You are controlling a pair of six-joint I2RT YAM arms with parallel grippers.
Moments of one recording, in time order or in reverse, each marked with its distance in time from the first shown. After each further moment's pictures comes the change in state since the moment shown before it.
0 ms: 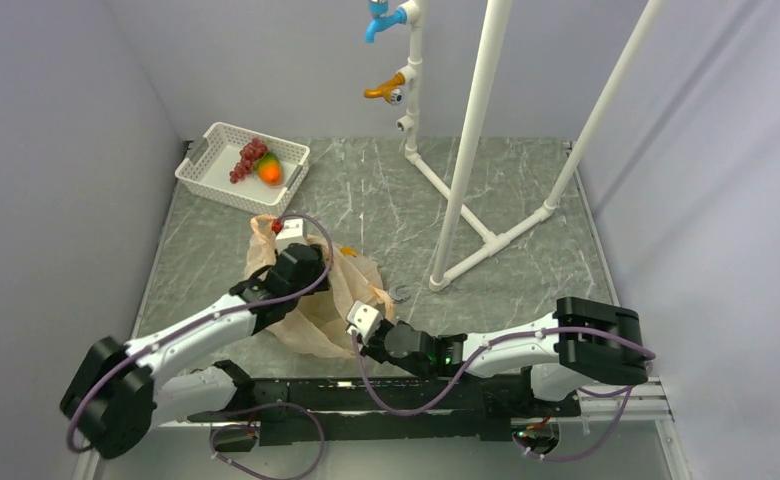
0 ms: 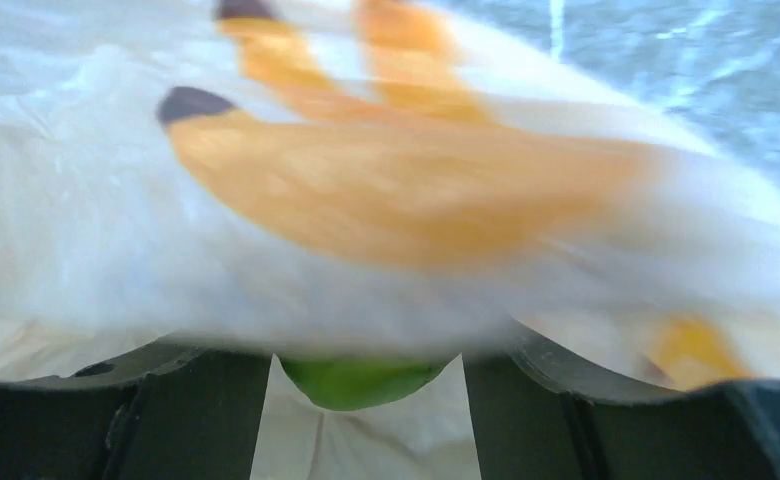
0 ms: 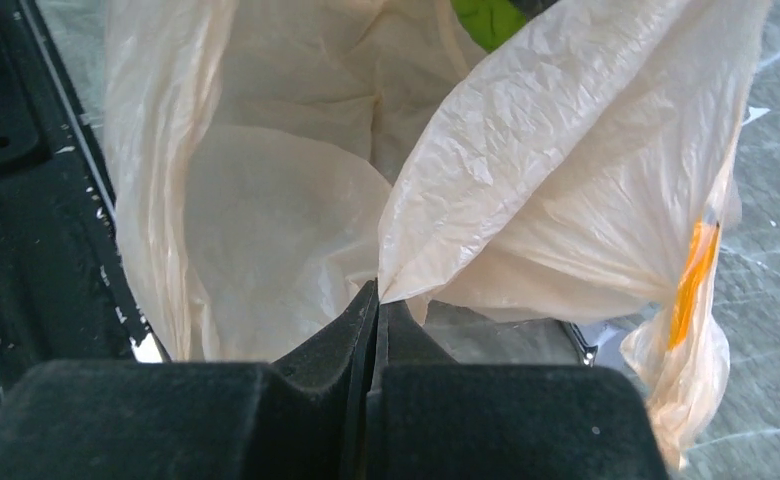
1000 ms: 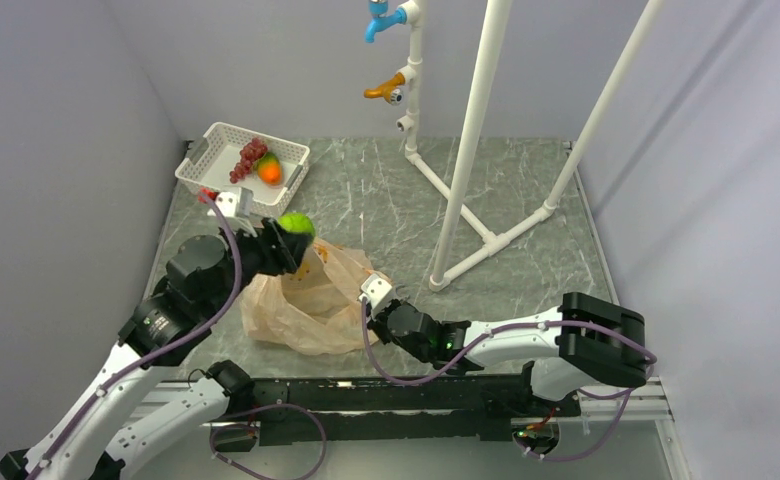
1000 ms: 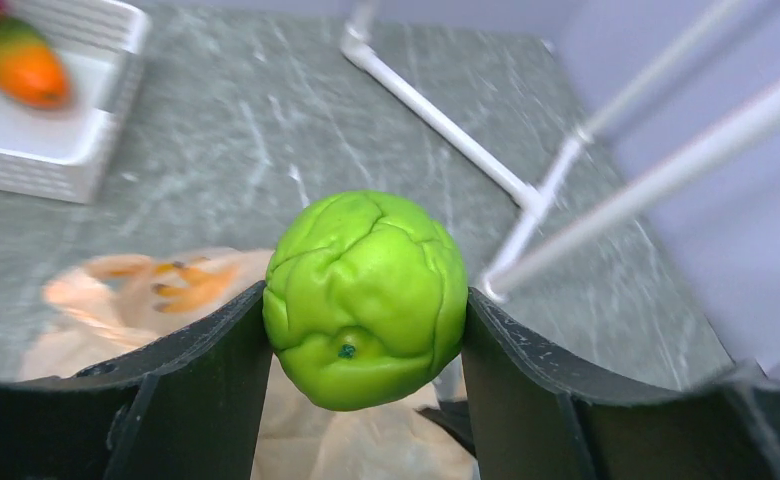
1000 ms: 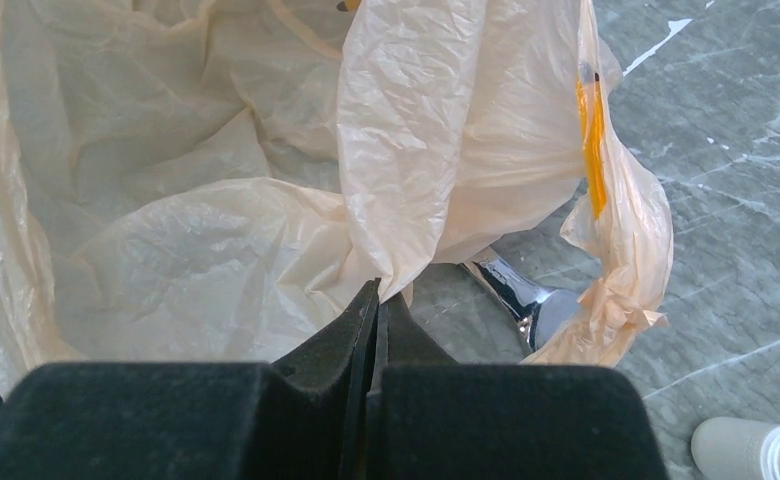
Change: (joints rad) left arm 0.003 -0.509 0.380 -0.303 0.320 0.188; right arm -0.119 -0.005 0.023 -0.063 0.059 0.134
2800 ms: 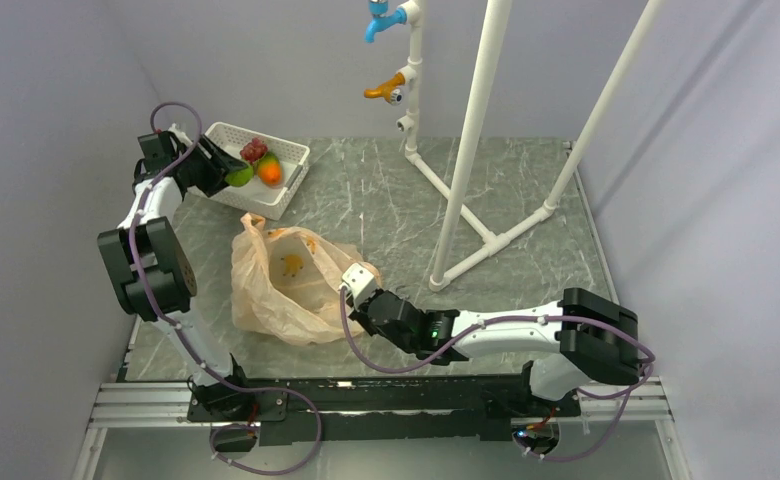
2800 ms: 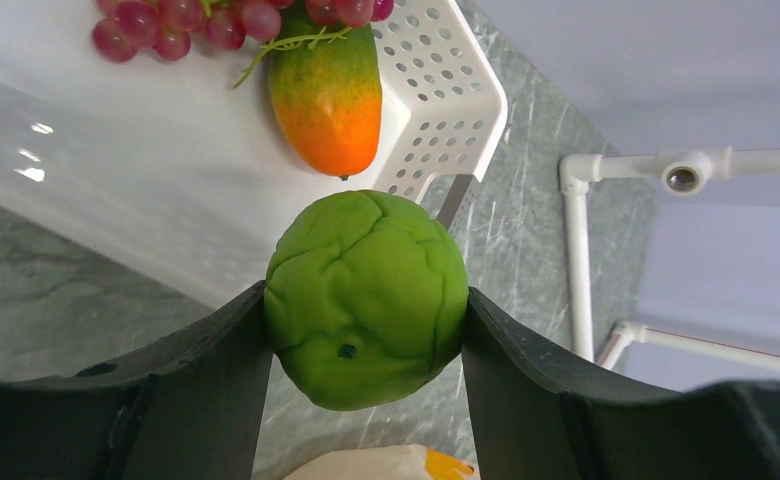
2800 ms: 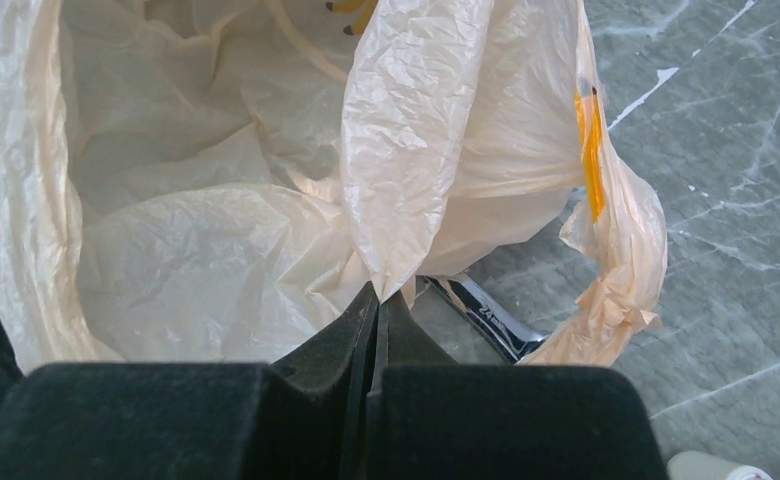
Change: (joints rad) left arm 0.982 1.217 0.511 0.233 0.733 -0.099; right arm 0.000 0.027 0.179 -0.185 0.005 -0.016
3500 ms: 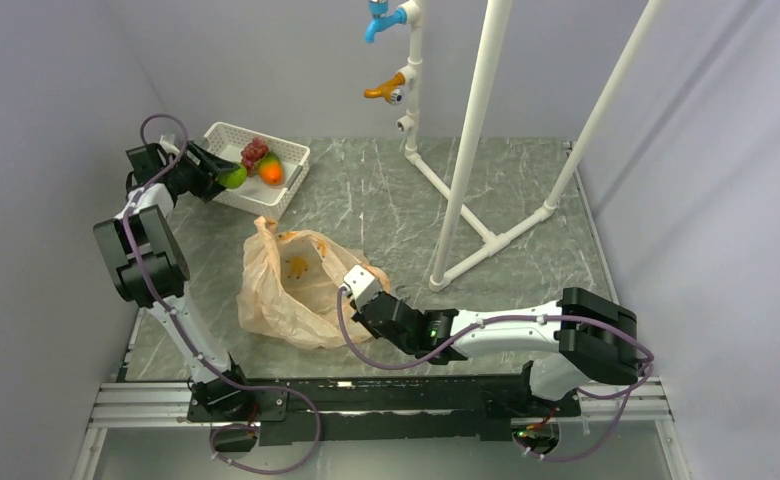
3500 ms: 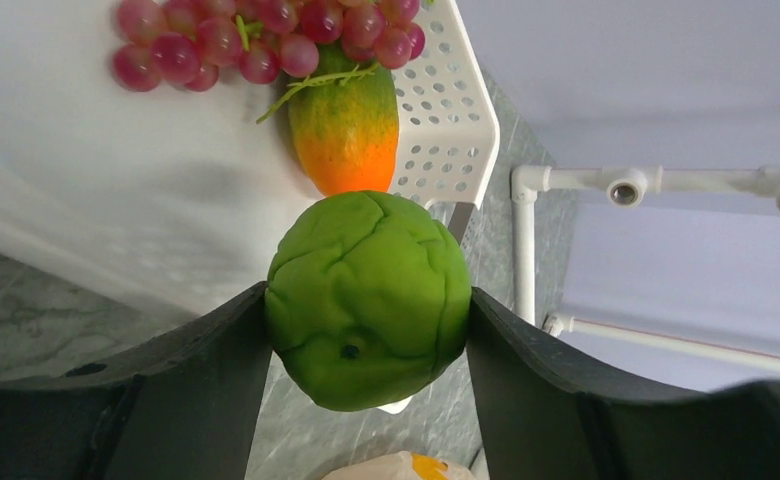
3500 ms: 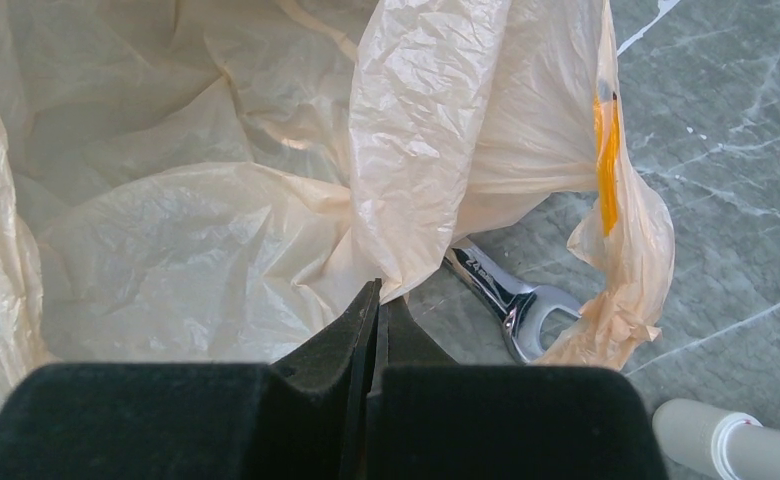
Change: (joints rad) left arm 0.085 0.167 0.017 0.167 0.214 -0.117; right arm 0.000 0.015 0.023 -0.126 0.028 0.041
